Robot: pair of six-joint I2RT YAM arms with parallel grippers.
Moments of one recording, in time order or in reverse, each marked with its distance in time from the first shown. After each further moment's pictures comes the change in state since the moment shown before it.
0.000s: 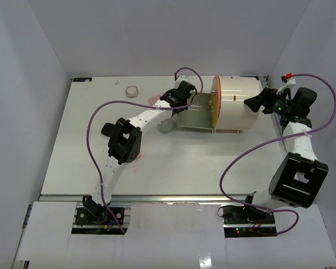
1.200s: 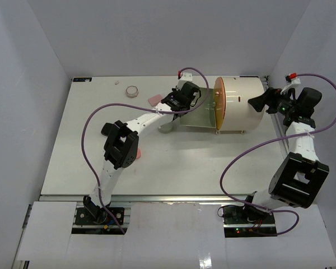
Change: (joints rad) left arm -0.064 -0.123 -0.116 0.087 -0.152 0.067; right arm -0.038 0.002 0.019 -0.016 -0.010 -0.034
